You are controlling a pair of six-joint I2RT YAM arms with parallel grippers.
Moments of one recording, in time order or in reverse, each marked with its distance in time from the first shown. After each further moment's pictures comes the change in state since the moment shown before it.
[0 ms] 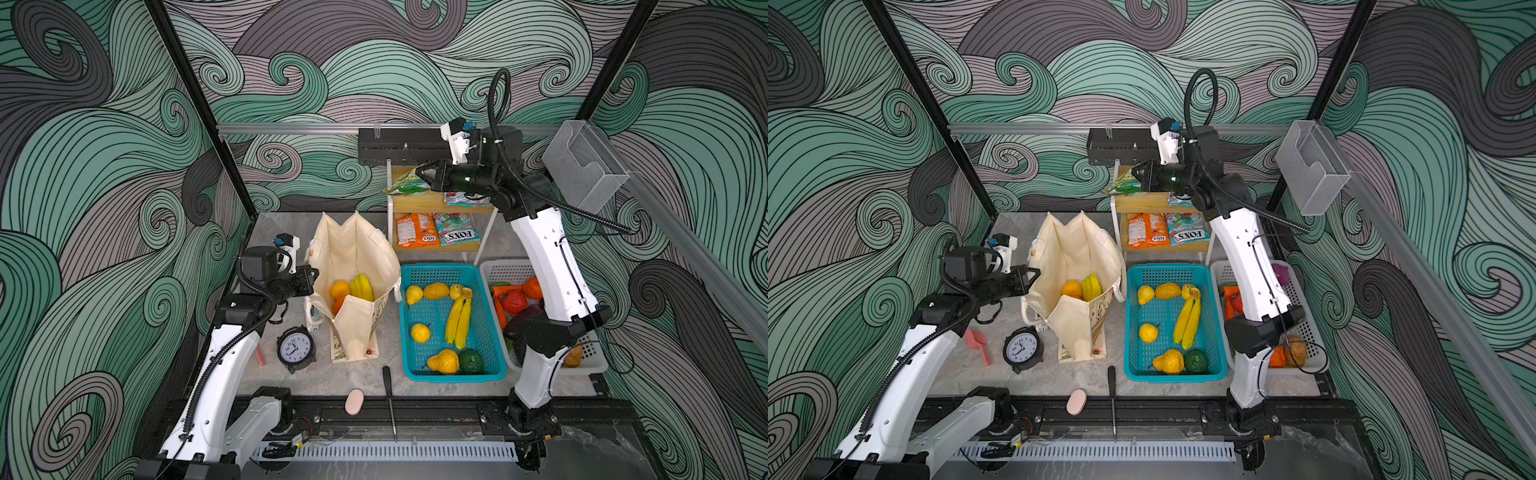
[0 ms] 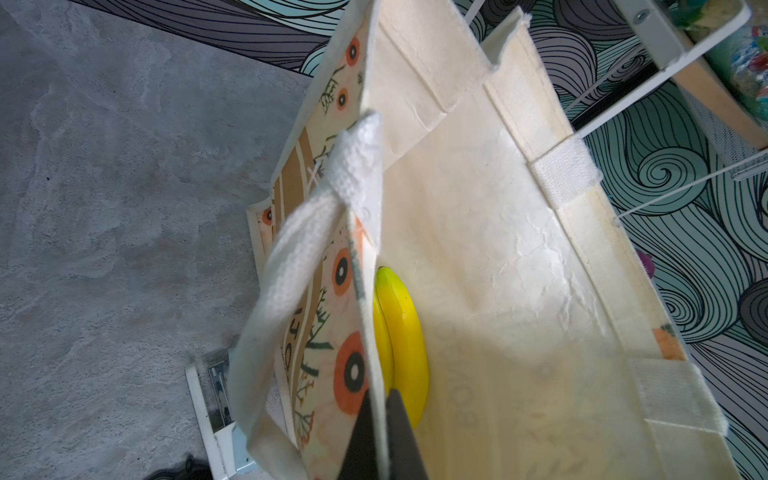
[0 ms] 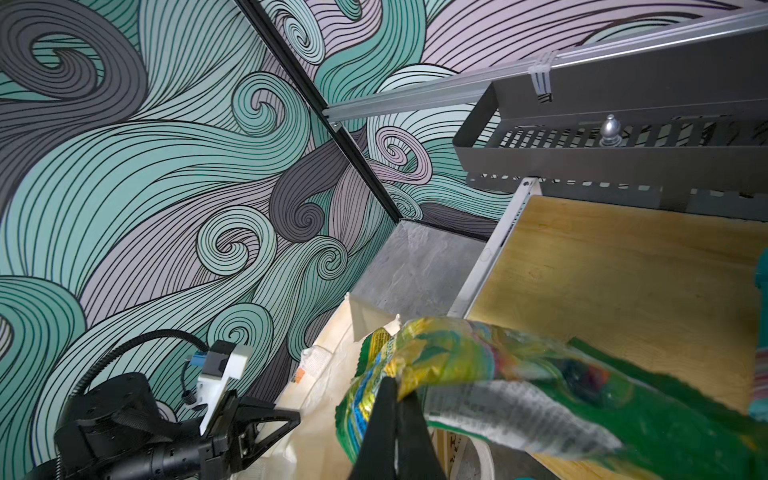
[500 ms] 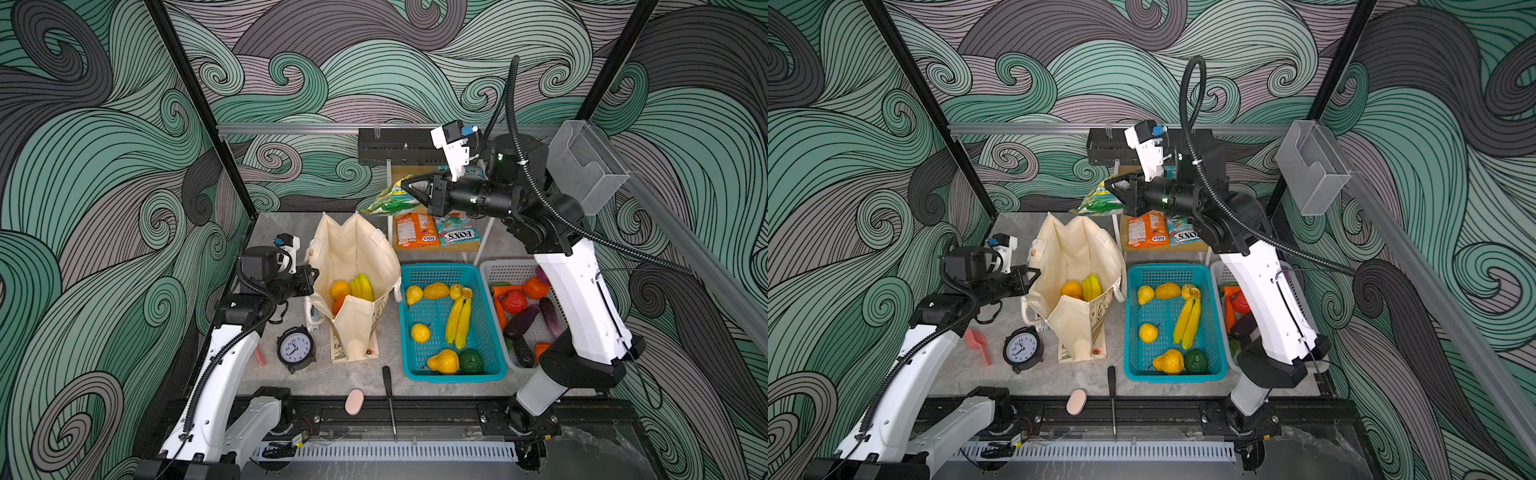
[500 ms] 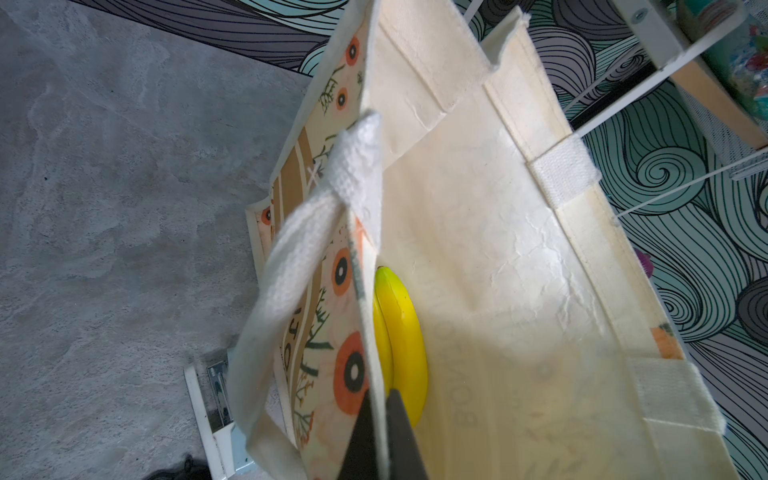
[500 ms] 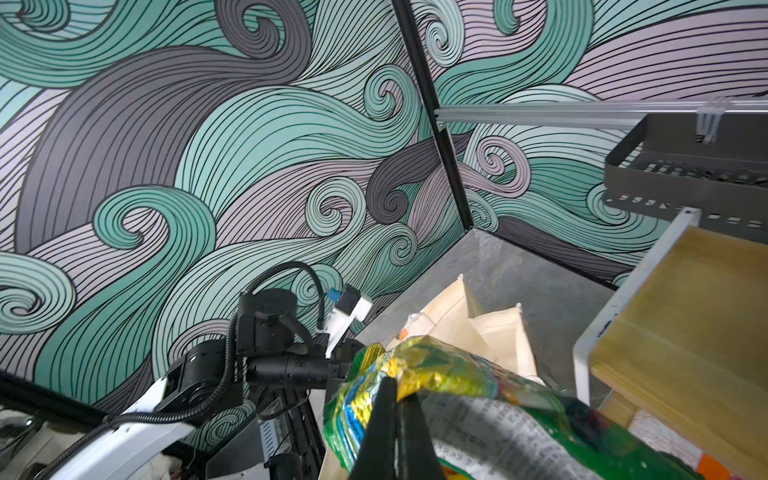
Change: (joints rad) left arm 0.000 0.000 0.000 0.000 0.003 0.000; right arm 0.238 -0.185 -0.090 -0.011 0.042 -0.057
